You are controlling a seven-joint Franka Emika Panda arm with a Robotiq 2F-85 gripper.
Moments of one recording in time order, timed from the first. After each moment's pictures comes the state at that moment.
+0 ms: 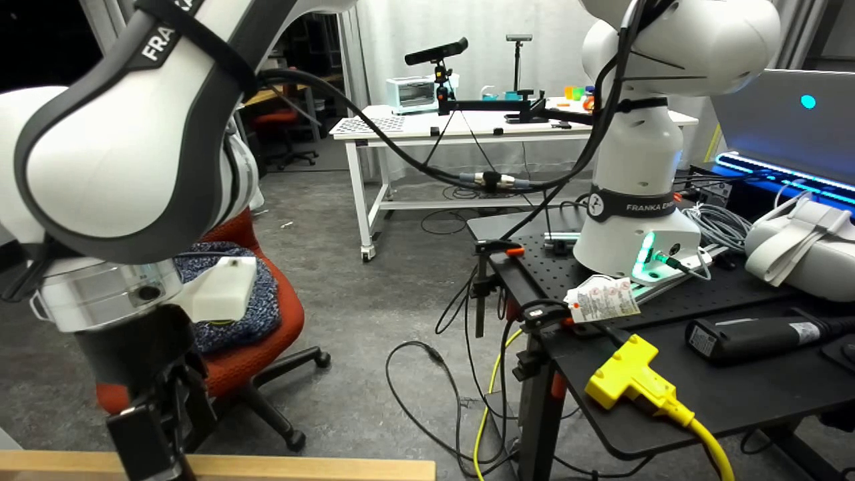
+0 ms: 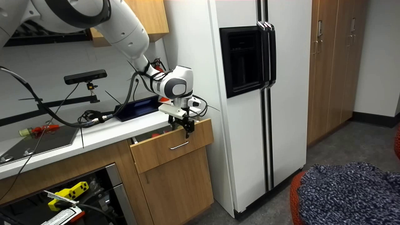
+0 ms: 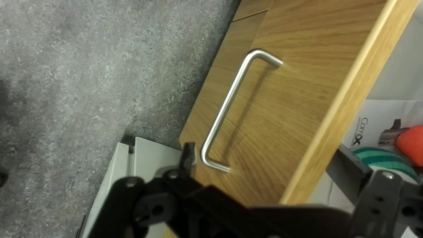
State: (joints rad) arm 0.11 0.75 0.18 -1.69 0.19 2.39 -0.13
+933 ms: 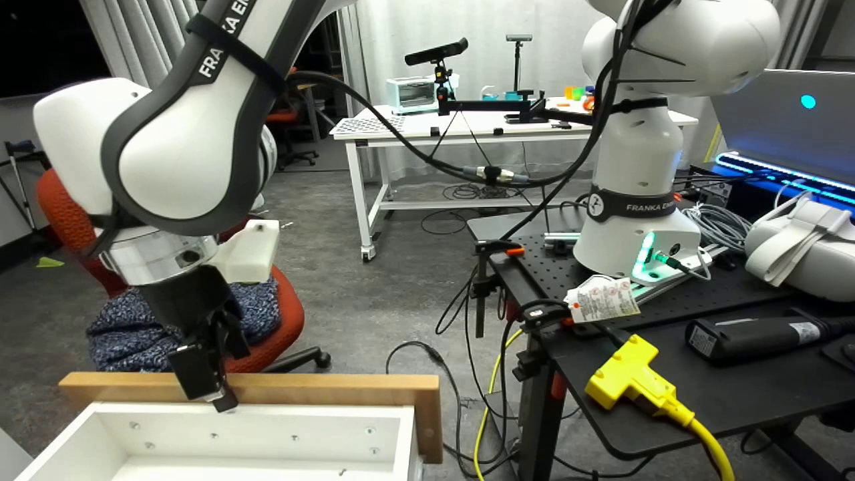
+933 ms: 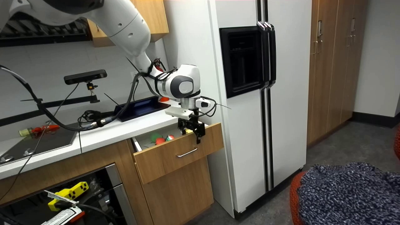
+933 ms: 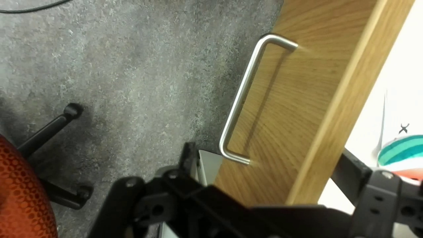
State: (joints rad) arm 0.10 0.69 0.06 -1.79 0.08 2.39 -0.03
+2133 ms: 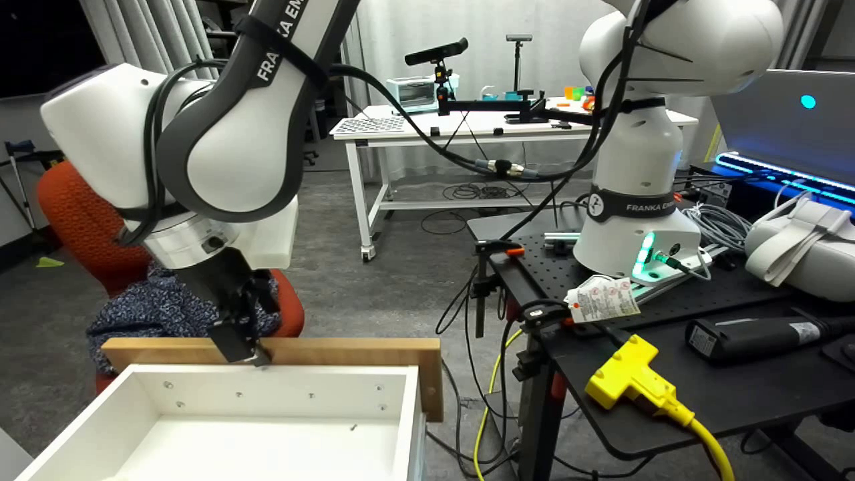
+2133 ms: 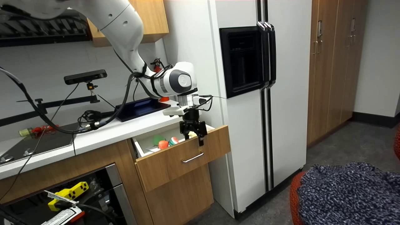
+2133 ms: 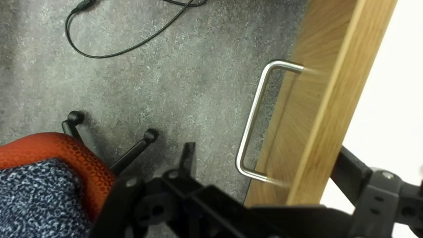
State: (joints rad) arm 0.18 0.61 -0.04 -1.87 -0.13 2.32 0.23
